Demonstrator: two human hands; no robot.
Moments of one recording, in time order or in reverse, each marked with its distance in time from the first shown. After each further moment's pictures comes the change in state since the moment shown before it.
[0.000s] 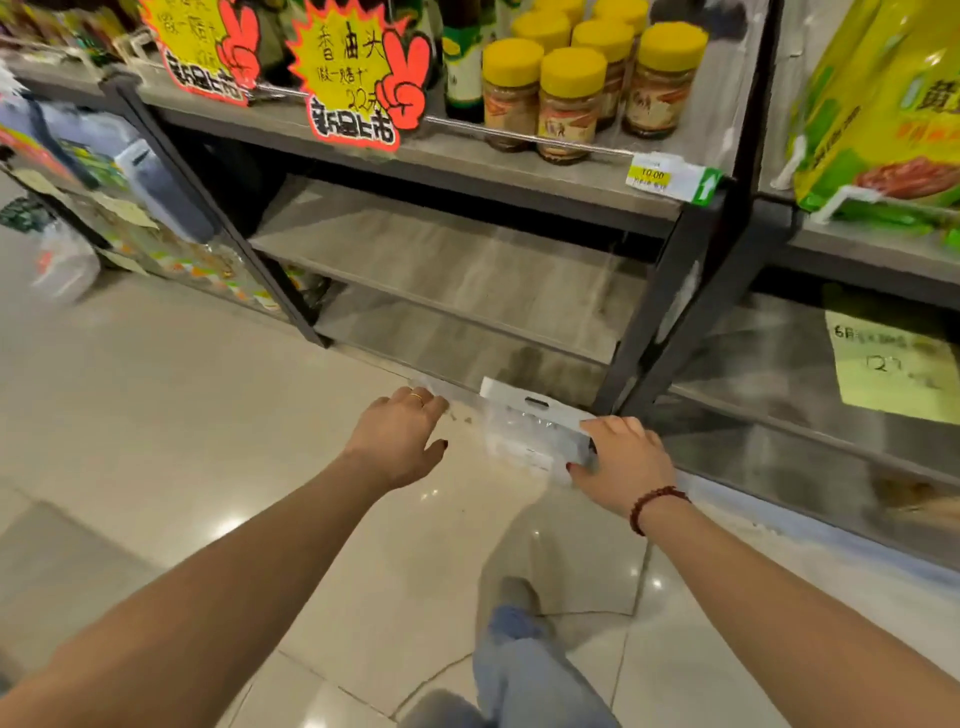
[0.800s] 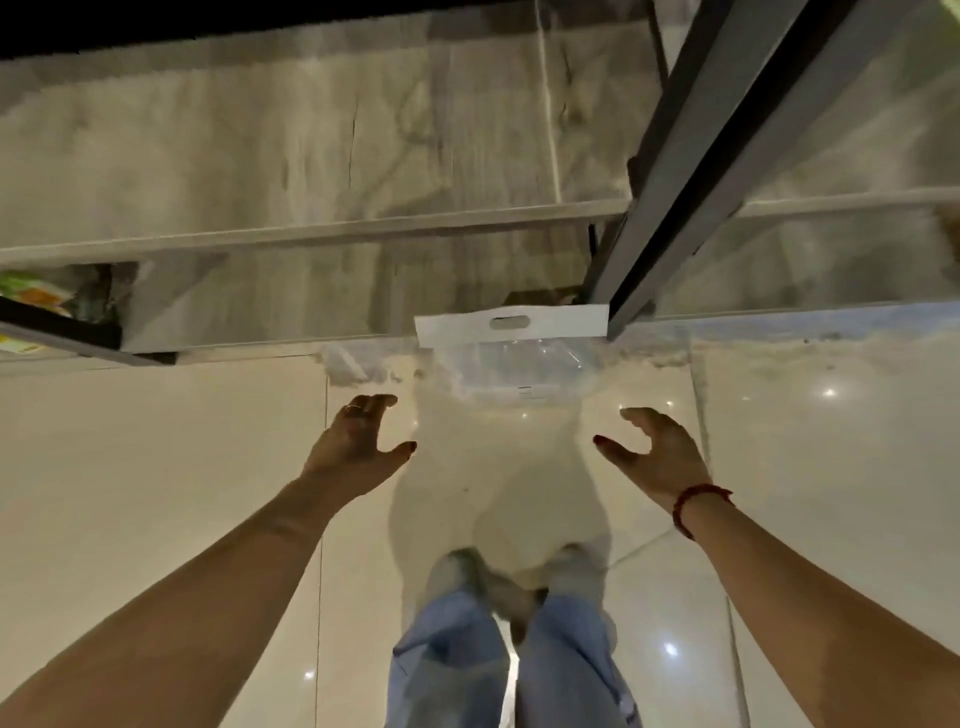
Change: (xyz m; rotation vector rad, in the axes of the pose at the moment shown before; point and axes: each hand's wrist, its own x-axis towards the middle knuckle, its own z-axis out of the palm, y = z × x) left_hand 0.243 -0.083 0.269 -0.318 -0.337 0.016; right_hand 0.138 0.035 0.275 0.858 -0.007 0.729
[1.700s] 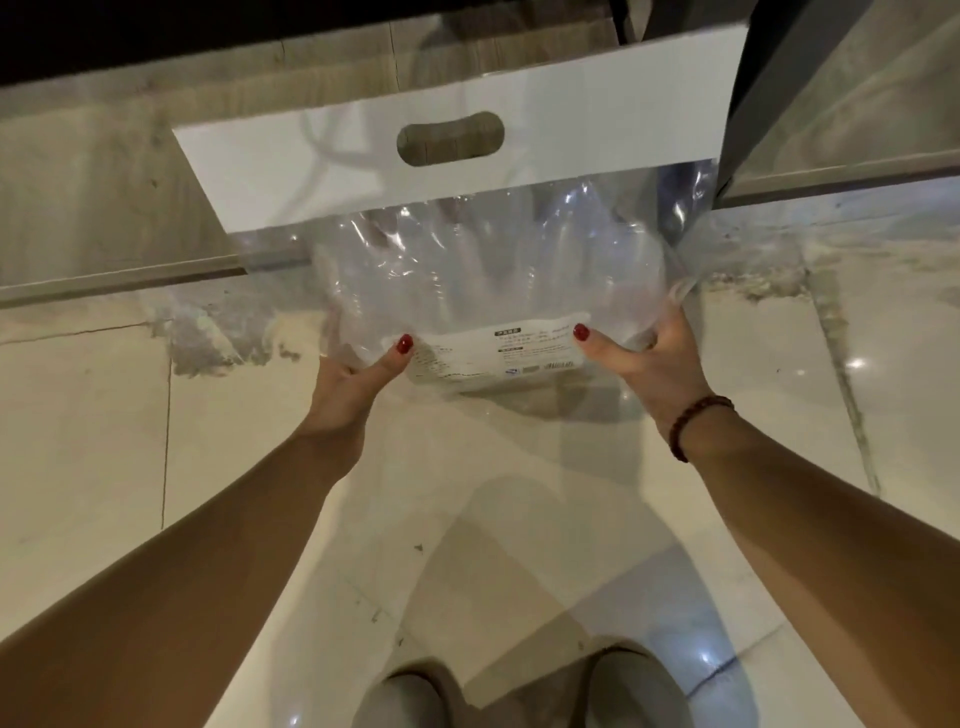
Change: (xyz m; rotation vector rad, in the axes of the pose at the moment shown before) left_hand 0.253 -0.031 0.242 -1.232 0.060 0.161; right_hand 0.268 0.125 0.169 0.648 0.159 -0.238
